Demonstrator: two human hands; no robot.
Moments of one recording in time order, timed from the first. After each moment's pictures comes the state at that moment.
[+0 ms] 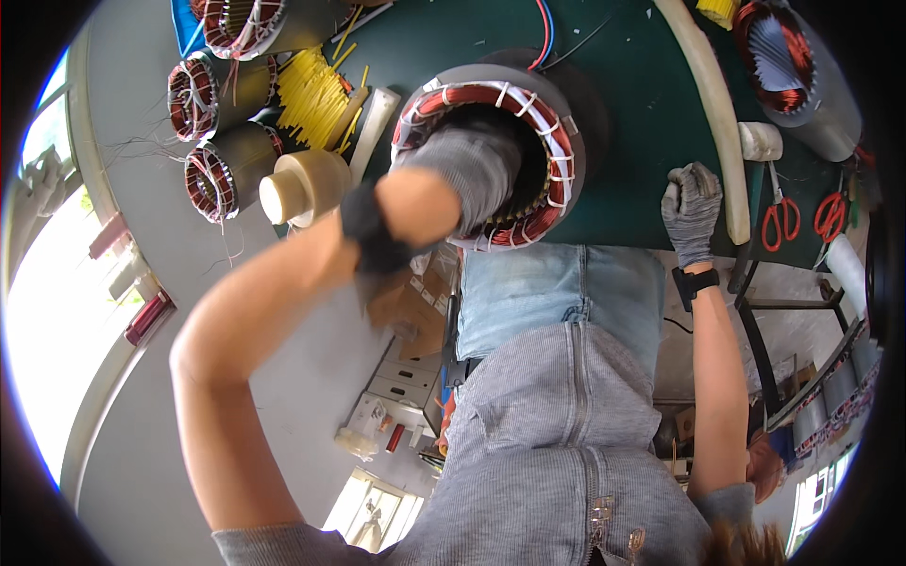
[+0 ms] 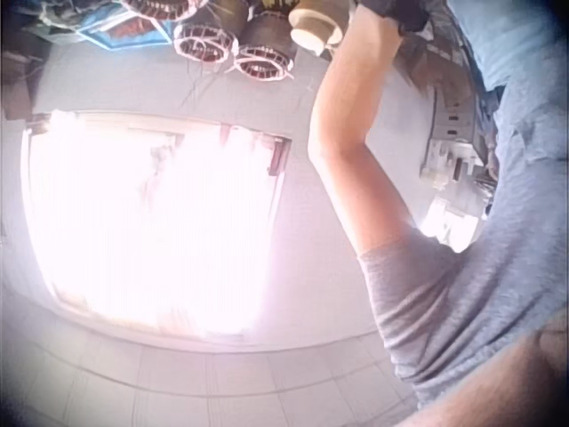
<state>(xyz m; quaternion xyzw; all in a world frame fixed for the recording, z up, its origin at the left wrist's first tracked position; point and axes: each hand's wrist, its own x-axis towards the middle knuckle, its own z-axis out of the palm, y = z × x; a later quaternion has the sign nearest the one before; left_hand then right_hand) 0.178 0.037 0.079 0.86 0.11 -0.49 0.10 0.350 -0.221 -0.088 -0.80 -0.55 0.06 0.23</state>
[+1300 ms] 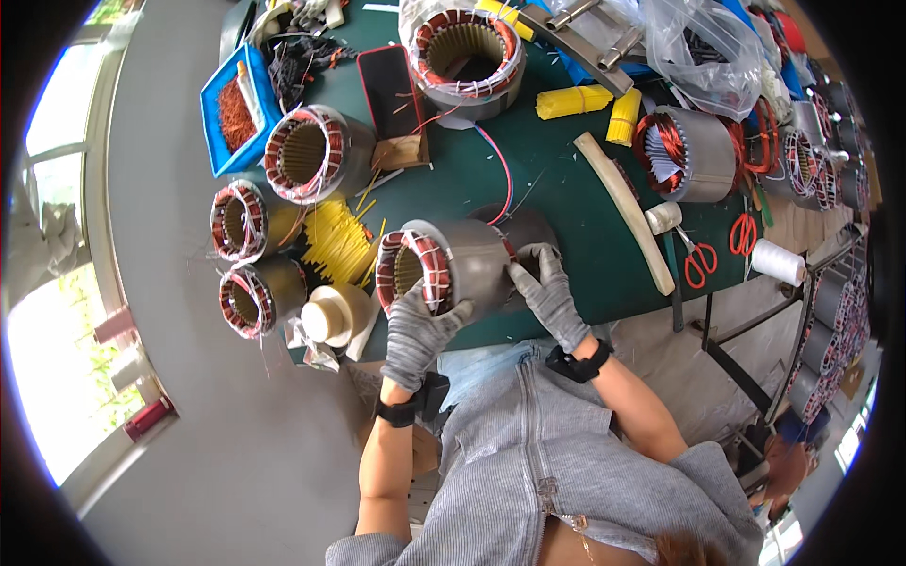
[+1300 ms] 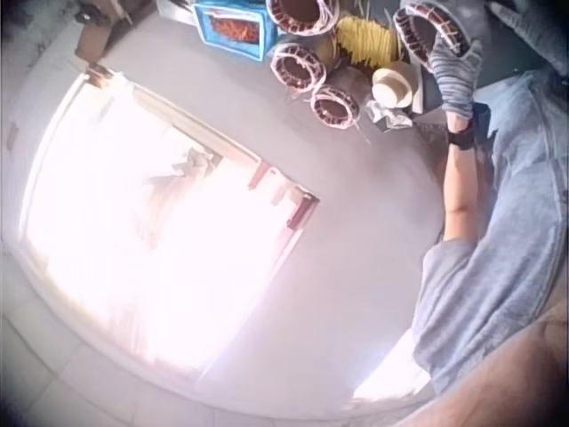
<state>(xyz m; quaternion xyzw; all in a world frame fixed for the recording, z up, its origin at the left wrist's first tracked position) 0.089 0.035 0.097 0.69 0.47 0.03 0.55 0.238 -0.090 0.011 -0.70 -0.20 0.42 0.54</state>
